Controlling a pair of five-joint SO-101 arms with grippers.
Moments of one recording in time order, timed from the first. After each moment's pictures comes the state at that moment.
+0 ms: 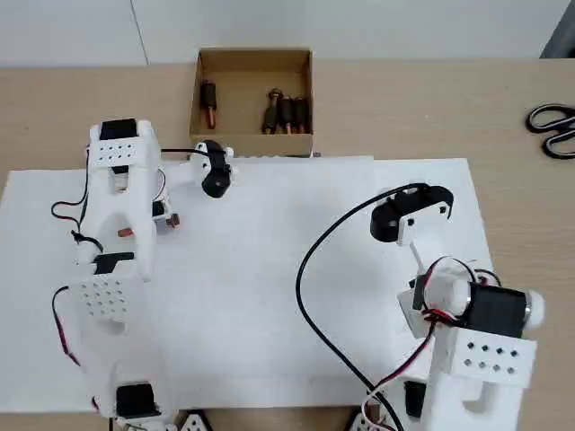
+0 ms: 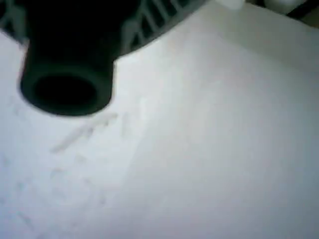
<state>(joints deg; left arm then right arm) -10.2 42.7 -29.9 99.2 -76.0 7.6 -53.9 35.8 98.2 31.2</state>
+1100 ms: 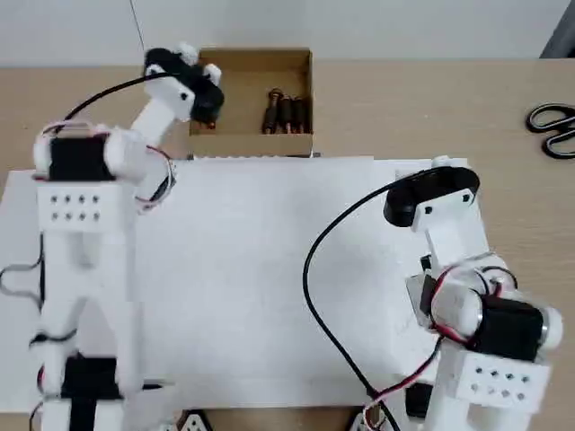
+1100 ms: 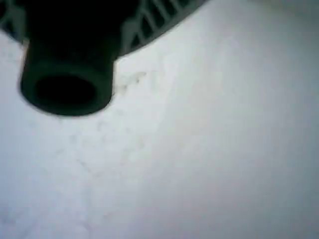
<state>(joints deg) -2.9 -10.1 -11.7 99.4 -28.4 7.6 -56.3 26.6 98.8 25.7</state>
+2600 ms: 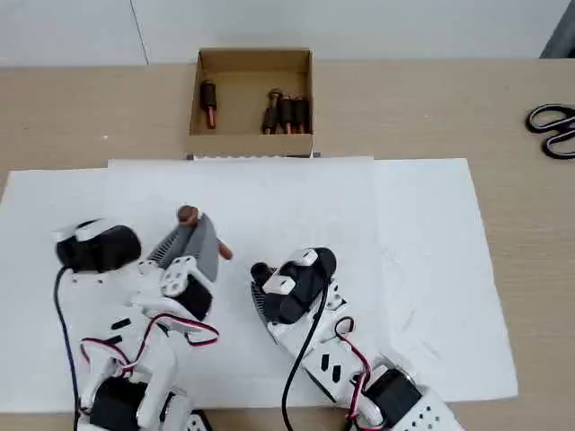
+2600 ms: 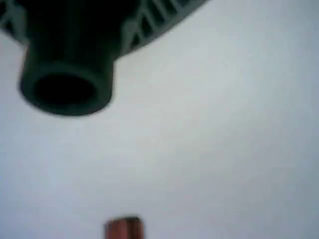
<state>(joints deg) 13.5 -103.4 79.3 47.8 35.3 -45.8 -103.1 95.0 37.5 -2.0</state>
